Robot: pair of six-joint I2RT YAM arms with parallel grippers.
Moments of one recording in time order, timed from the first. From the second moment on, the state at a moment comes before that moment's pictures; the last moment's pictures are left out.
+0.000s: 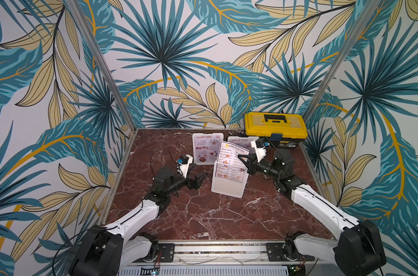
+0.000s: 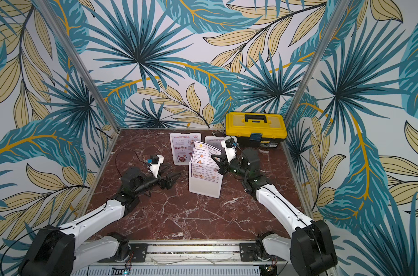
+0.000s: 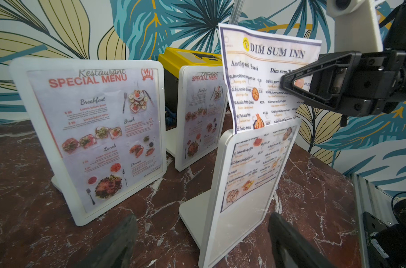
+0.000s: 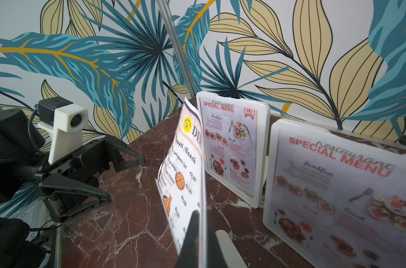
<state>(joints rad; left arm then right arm) -0.37 1.13 0.46 0.50 0.50 -0.21 0.32 1.21 0.77 0.25 -0.54 0.17</state>
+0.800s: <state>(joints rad) -0.37 1.11 0.45 0.50 0.49 -0.21 0.32 1.17 0.75 0.27 -0.50 0.21</state>
